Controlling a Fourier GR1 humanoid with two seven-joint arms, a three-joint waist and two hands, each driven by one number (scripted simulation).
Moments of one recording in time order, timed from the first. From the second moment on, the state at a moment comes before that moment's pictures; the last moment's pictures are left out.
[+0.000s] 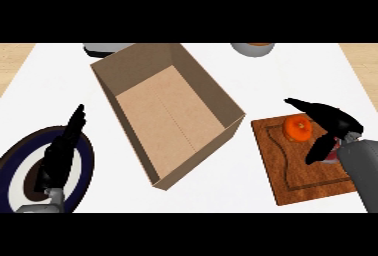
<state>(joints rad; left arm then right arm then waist) -0.01 0.24 -0.03 -1.54 -0.14 0.13 0.11 -0.43 -0.47 0.09 -1.04 0.75 0.46 -0.07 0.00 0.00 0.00</state>
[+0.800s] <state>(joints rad) 0.01 0.21 0.01 -1.55 -0.17 0.08 0.09 -0.45 -0.42 0.07 -0.95 0.89 0.29 -0.15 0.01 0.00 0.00</state>
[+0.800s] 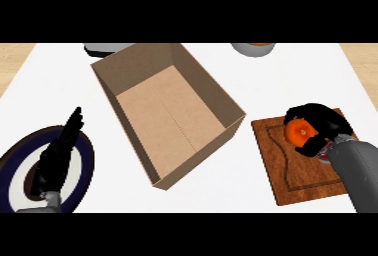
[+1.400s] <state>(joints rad) 0.02 0.21 0.05 -1.55 -0.16 0.06 0.08 -0.34 -0.34 0.07 -1.17 1.00 0.12 0.04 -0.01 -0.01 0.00</state>
